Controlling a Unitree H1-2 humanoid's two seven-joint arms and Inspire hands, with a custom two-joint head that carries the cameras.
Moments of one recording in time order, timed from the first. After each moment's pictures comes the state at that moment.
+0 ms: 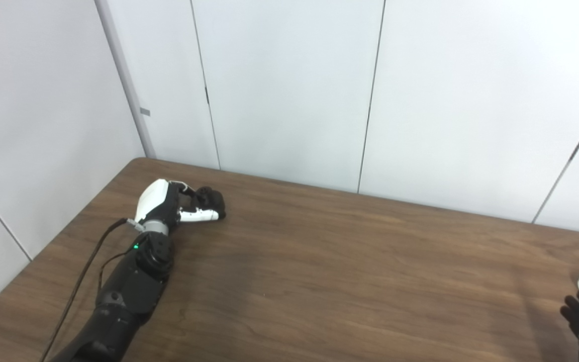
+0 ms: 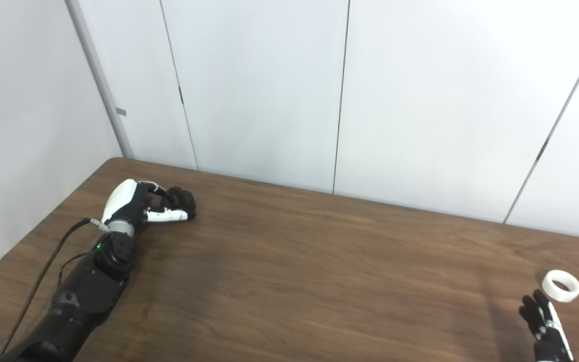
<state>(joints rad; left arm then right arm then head) -0.49 0.50 -0.02 0.58 0.39 0.22 0.19 0.10 -0.19 -0.12 -0.06 0.02 -0.23 0.11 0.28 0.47</state>
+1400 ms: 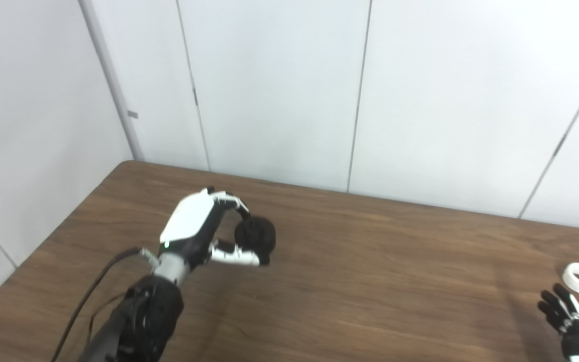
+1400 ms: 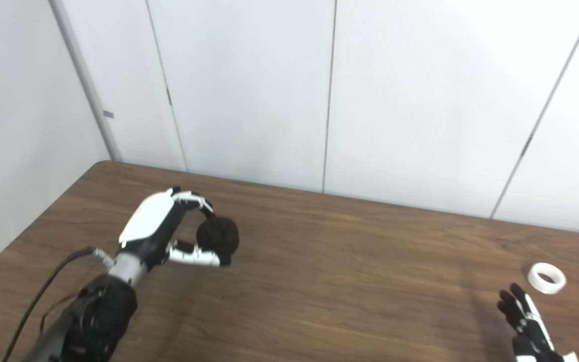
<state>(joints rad) -0.12 0.46 -0.16 -0.33 0.67 0.31 -0.10 0.10 -0.18 -0.11 -0.07 -0.05 -0.25 0.10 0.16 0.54</state>
